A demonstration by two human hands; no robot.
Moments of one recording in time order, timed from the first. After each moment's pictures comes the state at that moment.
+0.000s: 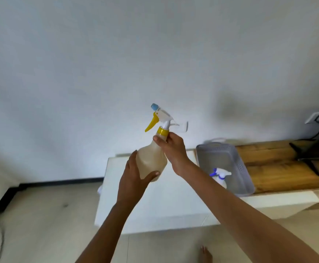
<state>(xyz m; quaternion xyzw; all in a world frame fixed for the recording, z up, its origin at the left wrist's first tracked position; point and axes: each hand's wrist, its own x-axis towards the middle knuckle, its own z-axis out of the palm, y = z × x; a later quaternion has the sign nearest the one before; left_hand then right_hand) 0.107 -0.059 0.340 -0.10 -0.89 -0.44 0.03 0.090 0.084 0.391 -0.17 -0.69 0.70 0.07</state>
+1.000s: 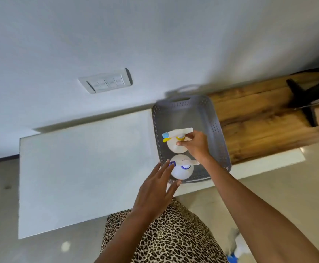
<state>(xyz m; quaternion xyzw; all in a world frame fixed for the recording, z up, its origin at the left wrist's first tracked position) 0.053 0.215 0.148 -0.28 -0.88 -0.26 -0.28 0.014 0.408 0.074 -0.40 -0.76 0.51 -0.02</state>
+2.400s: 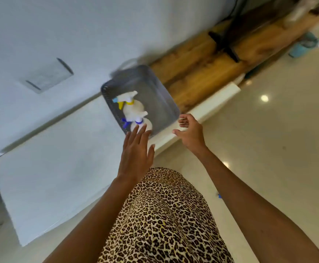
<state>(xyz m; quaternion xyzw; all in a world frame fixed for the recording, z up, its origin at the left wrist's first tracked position) 0.145 0.224 0.187 -0.45 -0.86 -0.22 -0.14 0.231 0.382 0.158 -0.49 -0.70 0.51 0.11</state>
